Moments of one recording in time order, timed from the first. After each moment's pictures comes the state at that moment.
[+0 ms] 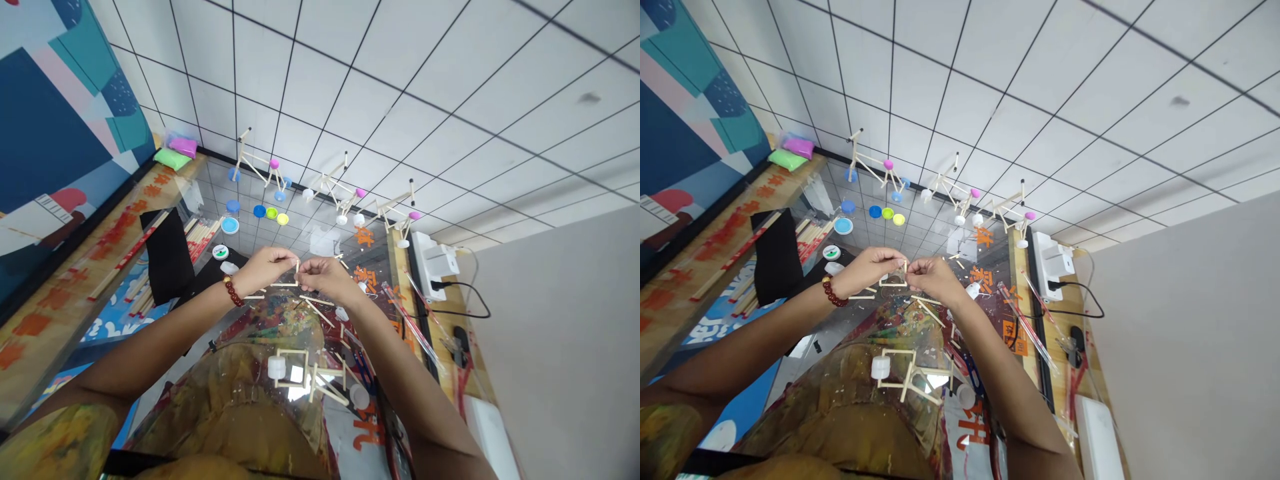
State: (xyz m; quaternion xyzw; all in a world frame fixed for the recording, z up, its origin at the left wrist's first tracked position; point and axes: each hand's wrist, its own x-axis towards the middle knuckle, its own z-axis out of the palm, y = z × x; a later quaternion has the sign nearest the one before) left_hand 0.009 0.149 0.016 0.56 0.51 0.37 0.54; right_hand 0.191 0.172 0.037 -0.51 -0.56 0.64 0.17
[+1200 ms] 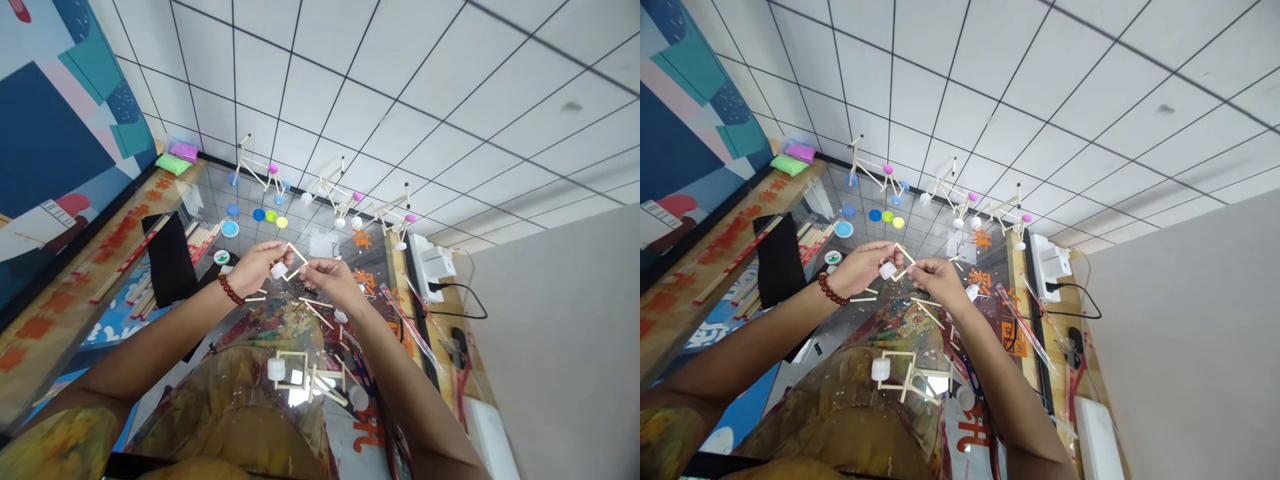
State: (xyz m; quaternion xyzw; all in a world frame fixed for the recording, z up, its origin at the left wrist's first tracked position) left_hand 0.010 0.149 0.029 0.30 0.41 0.49 0.71; right_hand 0.198 0.165 0.040 -0.50 -0.56 0.60 0.27
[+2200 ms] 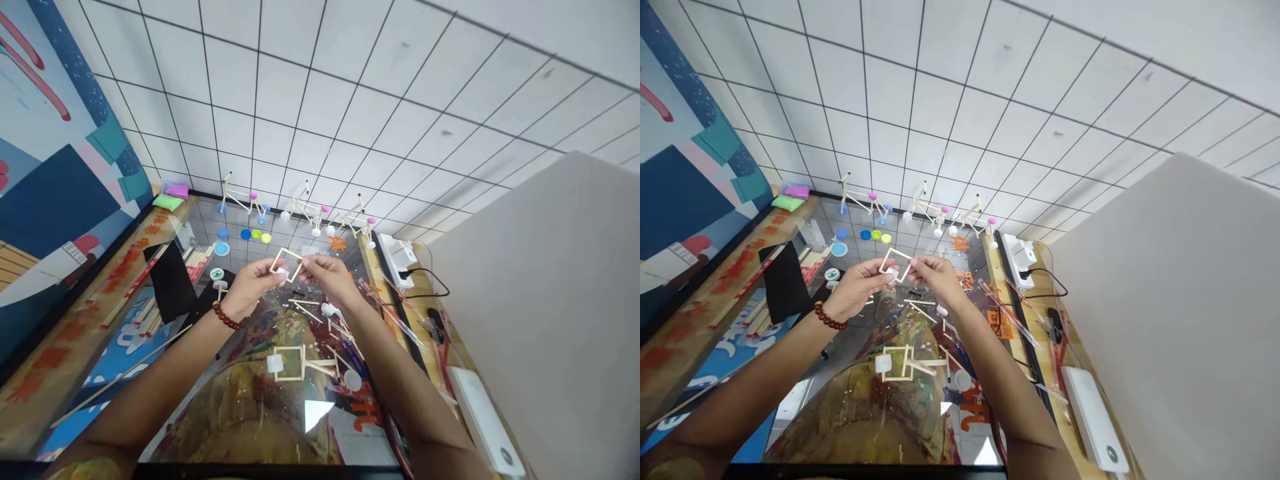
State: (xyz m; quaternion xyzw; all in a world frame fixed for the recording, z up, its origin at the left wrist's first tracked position) left_hand 0.022 0.111 0.050 0.32 0.42 0.53 0.66; right_hand 0.209 0.146 0.078 -0.46 -0.50 0.62 0.39
